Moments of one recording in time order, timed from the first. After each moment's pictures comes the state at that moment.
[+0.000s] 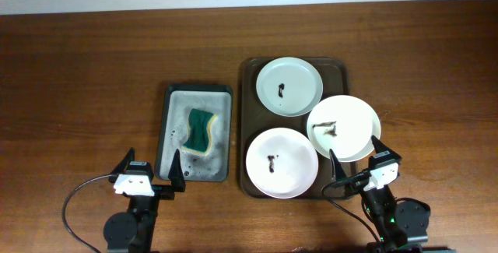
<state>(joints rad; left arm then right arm) -0.02 0.01 0.01 -0.07 0.07 -0.07 0.05 0.01 0.01 -0.06 -0.23 -0.05</state>
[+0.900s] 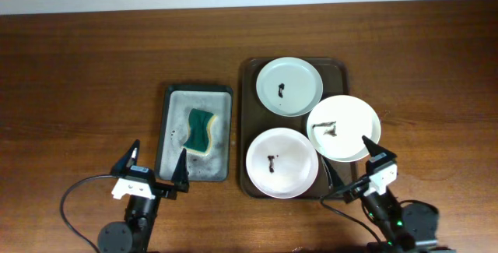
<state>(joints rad) -0.02 0.02 0.06 0.06 0.21 -0.07 0.05 0.04 0.17 -0.17 -0.40 -0.05</state>
